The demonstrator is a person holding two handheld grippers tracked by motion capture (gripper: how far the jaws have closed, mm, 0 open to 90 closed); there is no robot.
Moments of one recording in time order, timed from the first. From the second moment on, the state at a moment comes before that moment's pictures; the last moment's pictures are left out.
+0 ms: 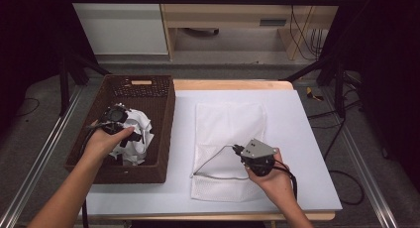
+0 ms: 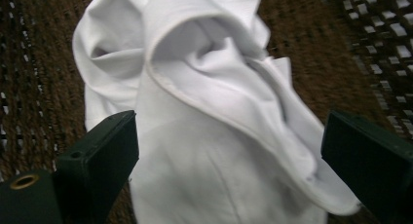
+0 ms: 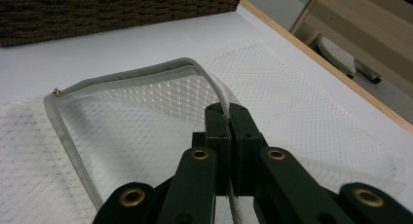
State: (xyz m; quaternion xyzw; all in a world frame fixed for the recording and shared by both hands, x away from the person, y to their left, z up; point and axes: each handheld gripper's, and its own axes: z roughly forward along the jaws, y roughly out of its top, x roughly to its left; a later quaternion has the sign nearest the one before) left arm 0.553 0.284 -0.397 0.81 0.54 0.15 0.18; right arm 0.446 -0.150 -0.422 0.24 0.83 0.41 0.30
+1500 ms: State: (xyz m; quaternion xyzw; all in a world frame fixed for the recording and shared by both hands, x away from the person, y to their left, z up) left arm 0.577 0.288 -0.440 0.82 0.55 0.10 0.14; right arm 0.445 -0.150 -0.420 0.23 0.83 0.42 0.29
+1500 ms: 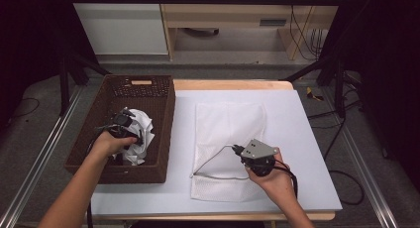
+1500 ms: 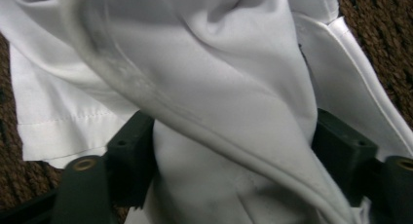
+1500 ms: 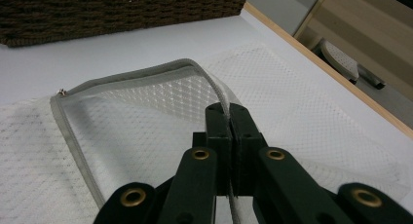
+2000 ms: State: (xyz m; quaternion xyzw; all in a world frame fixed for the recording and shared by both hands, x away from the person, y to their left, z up) left arm 0.578 0.280 -0.432 0.84 0.52 0.11 0.13; right arm 0.444 -0.150 -0.420 0.23 0.83 0.41 0.29
